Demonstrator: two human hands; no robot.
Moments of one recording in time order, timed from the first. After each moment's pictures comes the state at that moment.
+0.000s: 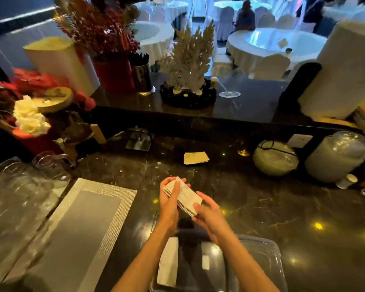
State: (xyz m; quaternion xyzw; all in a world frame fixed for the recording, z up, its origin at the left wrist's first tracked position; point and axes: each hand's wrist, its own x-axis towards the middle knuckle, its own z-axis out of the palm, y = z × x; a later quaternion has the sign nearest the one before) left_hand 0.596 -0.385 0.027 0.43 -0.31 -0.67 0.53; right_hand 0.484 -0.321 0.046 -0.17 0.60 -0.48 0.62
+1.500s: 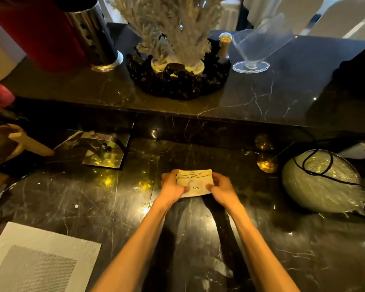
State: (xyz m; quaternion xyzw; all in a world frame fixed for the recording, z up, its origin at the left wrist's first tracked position) left_hand 0.501 -0.670 -0.117 0.64 -0.54 -0.53 0.10; right_hand 0.337 -0.613 -0.122 -0.31 0.77 -0.28 0.49
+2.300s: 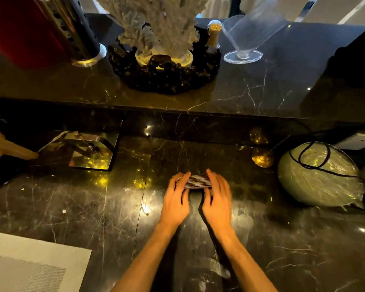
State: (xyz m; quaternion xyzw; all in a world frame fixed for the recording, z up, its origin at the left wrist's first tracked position) left_hand 0.489 -0.617 -0.154 0.49 -0.76 -0.32 0.28; right_hand 0.356 -0.561 -0.167 -0.50 0.79 -0.32 0.14
